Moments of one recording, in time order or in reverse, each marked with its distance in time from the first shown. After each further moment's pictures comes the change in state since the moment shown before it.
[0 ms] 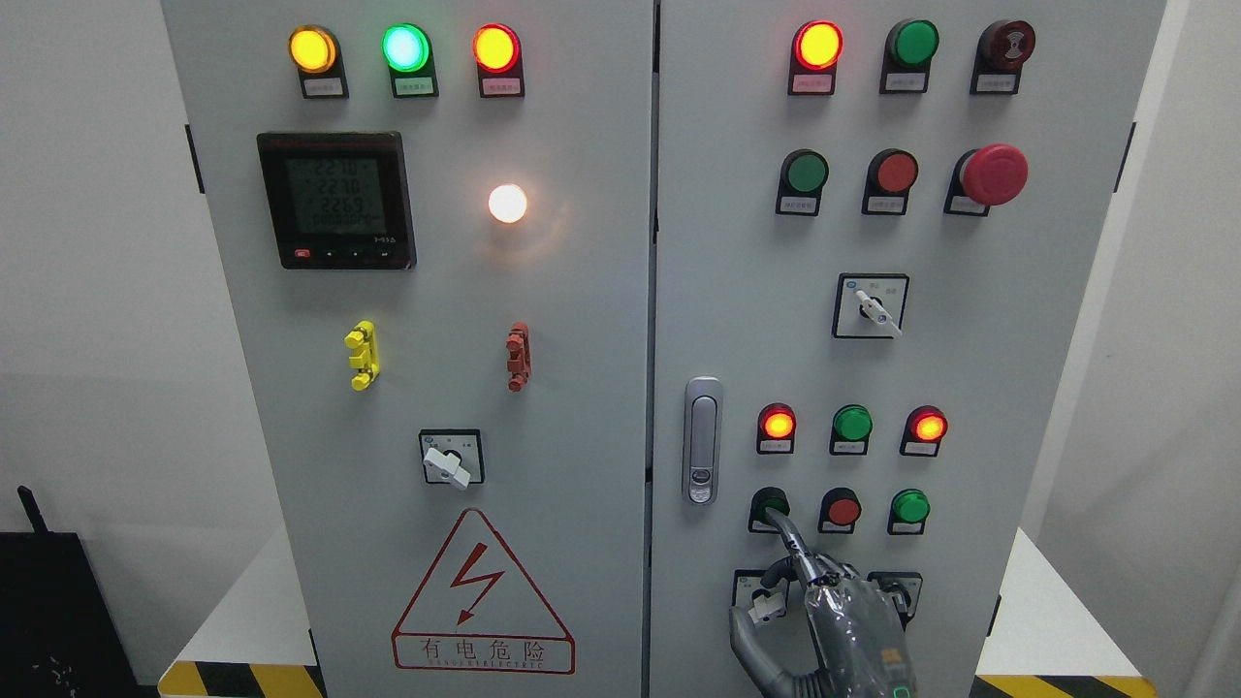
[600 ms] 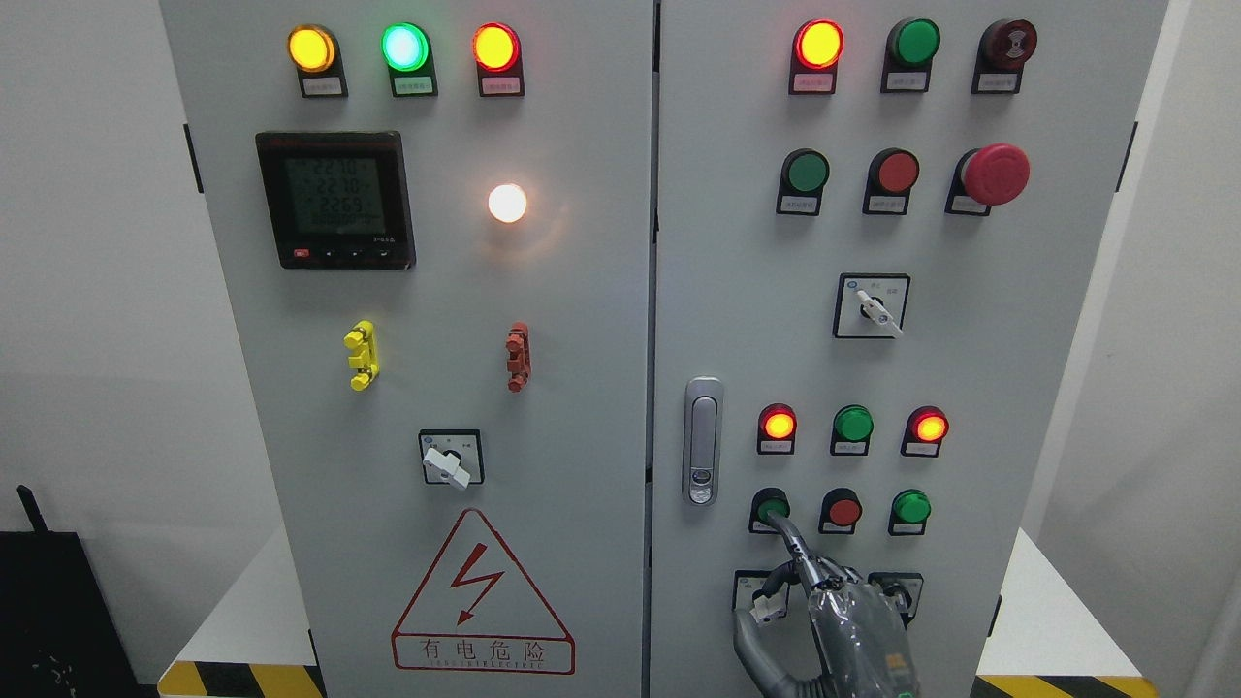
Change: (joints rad) left arm 0.000 0.000 0.000 0.000 0.000 0.000 0.000; right arm 0.037 0.001 0.000 -0.044 -0.047 -0.005 0.008
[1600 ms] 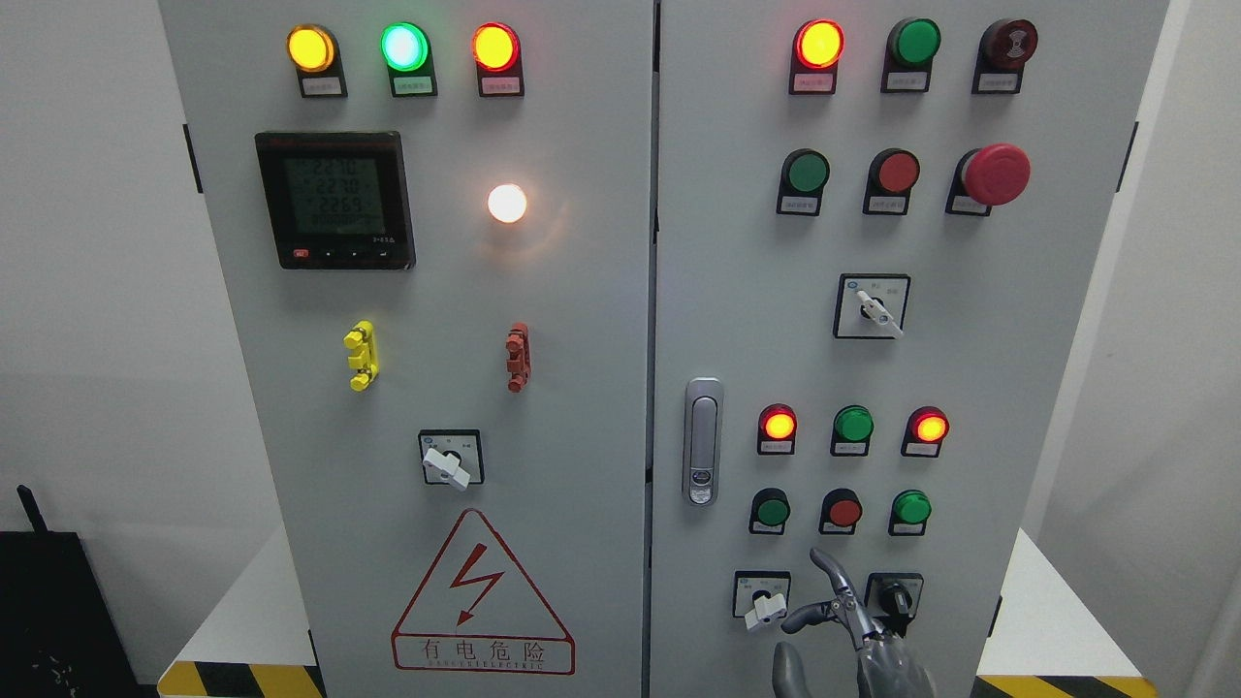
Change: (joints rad) left arm 0.000 0.000 0.000 0.000 0.000 0.000 0.000; right arm 0.165 0.000 0.039 -0.176 -0.374 0.033 0.039
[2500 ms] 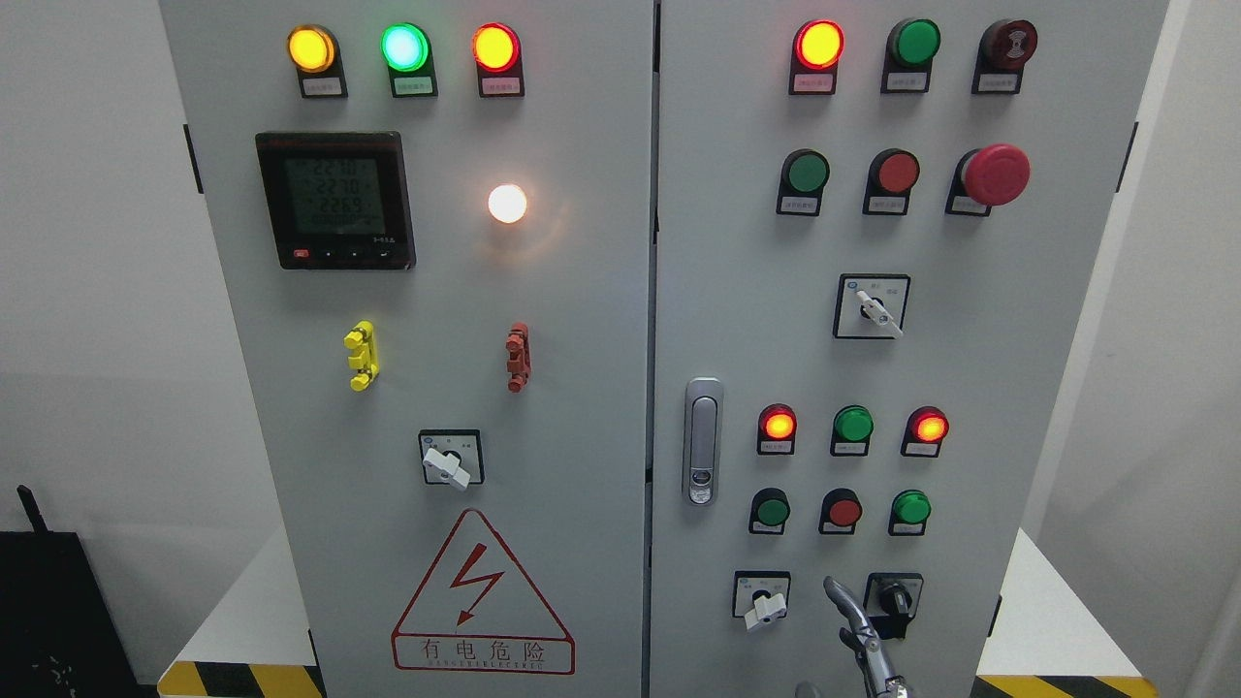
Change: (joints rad) left arm 0.000 0.000 0.000 0.000 0.000 0.000 0.000; right arm 0.113 -0.003 0.065 -0.095 -0.323 0.060 0.046
